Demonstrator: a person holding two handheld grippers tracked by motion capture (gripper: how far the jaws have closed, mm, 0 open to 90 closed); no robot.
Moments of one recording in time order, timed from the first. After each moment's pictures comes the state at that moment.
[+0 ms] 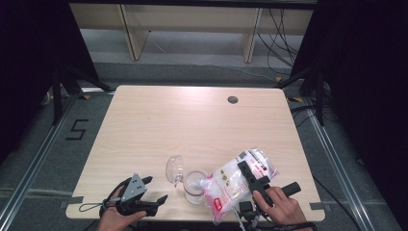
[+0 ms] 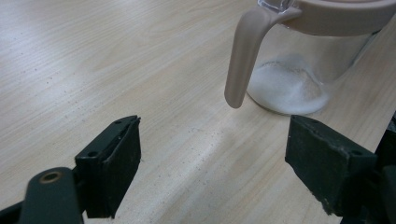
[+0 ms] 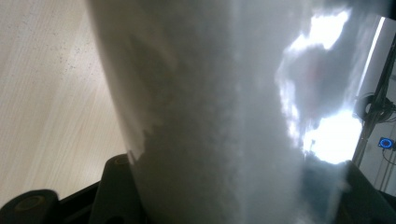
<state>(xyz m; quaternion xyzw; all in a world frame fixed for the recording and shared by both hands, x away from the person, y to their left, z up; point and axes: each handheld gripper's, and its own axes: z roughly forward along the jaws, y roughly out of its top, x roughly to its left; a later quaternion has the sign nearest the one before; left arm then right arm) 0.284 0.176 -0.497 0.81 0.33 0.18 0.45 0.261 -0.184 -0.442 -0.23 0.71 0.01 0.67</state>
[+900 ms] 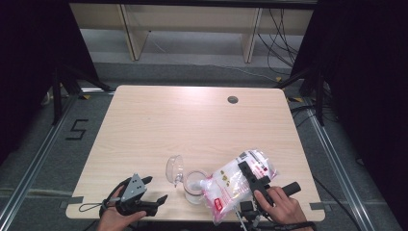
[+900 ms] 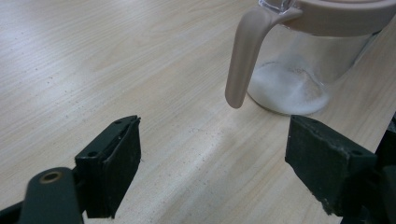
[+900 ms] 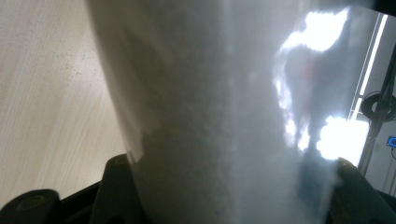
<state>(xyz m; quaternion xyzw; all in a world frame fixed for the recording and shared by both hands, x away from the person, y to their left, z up) 0.284 0.176 -0.497 0.81 0.33 0.18 0.45 0.261 -0.187 -0.445 -0.22 0.72 0.03 0.66</state>
